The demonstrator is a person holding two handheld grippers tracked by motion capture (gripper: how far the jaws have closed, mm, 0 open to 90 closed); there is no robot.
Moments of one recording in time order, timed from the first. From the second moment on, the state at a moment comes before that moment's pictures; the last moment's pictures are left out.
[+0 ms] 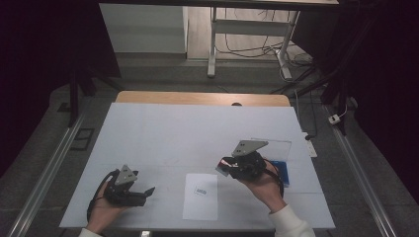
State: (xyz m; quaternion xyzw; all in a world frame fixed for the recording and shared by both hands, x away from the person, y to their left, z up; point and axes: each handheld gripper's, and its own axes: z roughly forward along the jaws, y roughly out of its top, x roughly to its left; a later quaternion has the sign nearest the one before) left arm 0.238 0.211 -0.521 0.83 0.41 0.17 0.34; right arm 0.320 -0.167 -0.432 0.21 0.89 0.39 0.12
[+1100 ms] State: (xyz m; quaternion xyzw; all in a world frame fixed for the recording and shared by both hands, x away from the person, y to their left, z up) left arm 0.240 0.210 -0.520 0.82 0.41 0.17 0.35; right arm 0.343 -0.272 -0.437 0.34 0.87 0.32 0.17
